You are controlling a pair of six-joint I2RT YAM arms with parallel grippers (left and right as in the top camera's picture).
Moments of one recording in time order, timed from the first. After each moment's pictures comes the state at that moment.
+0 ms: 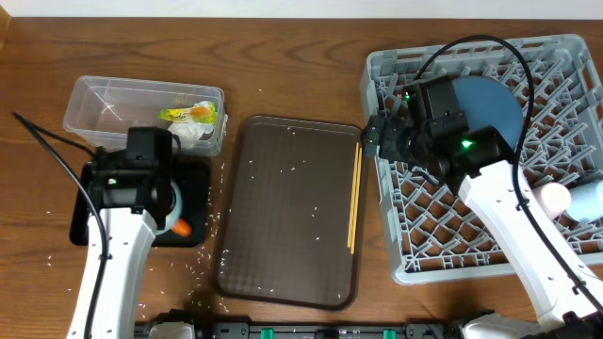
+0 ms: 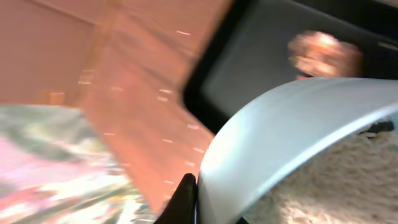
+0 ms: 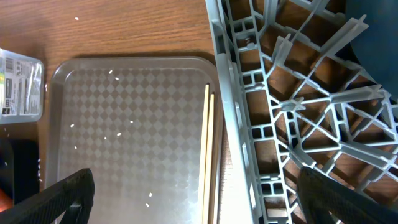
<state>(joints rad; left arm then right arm) 0.03 1.23 1.01 -1.18 -0.73 -0.40 0.37 1.47 1.26 -0.80 -0.04 0.53</state>
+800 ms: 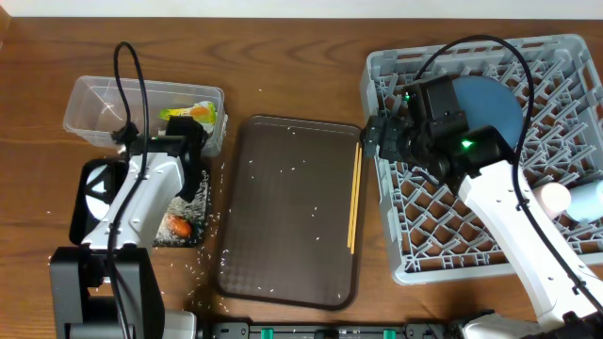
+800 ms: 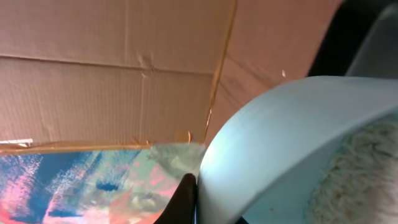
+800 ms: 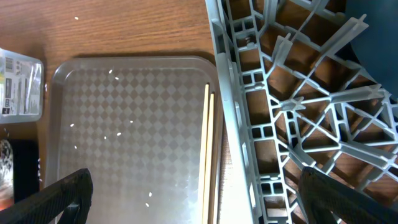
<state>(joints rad) -0.03 1.59 1.01 -1.09 -1.26 -0.33 0.37 1.47 1.26 -0.80 -0.04 0.53</state>
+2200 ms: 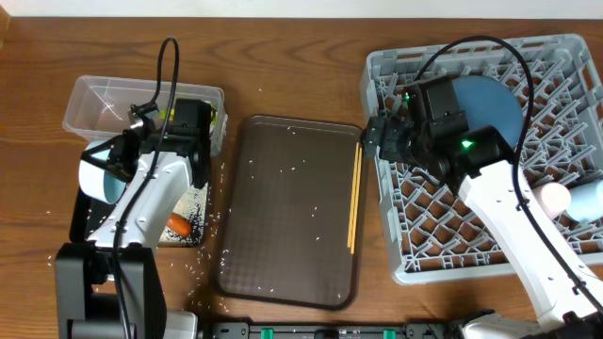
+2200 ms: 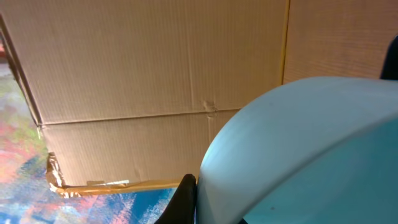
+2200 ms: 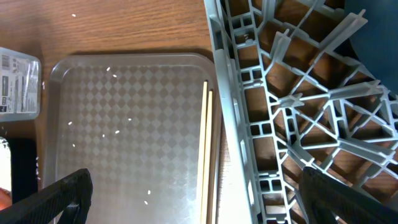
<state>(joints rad) -0.08 1.60 1.02 -0.74 -1.49 0.24 0.37 1.47 1.26 -0.81 -0.04 0.53</state>
